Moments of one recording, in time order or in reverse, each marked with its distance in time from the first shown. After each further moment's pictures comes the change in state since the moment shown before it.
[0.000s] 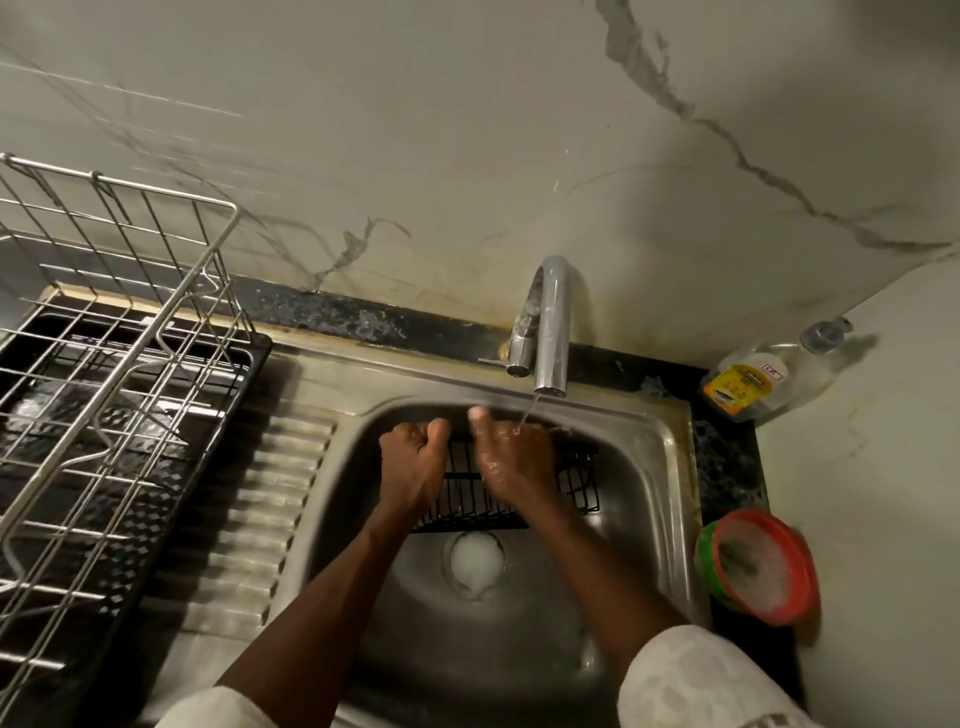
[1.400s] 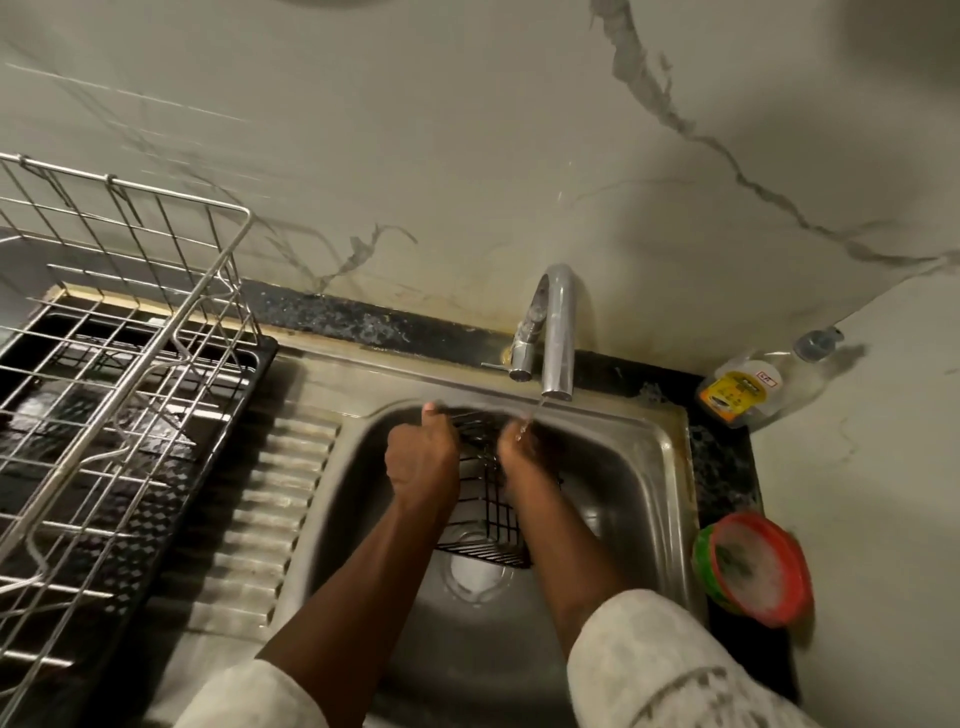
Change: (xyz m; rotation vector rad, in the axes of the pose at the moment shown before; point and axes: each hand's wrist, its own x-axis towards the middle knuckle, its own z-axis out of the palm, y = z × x) left_hand 0.010 0.022 0.027 -0.022 0.201 -0.758; right_hand 0.029 -0.016 0.037 0.835 0.053 0.977
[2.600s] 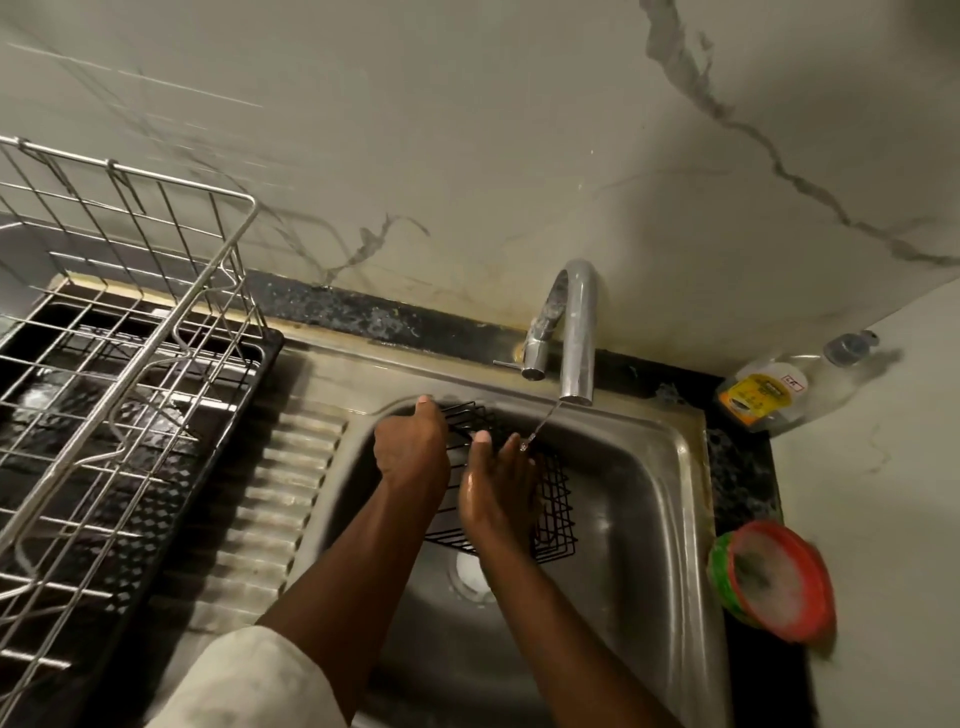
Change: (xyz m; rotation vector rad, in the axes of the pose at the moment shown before) left_hand 0.023 0.011 -0.009 -0.127 -0.006 -0.082; right_hand -0.050 0.038 -0.004 -0.323 -0.154 -0.367
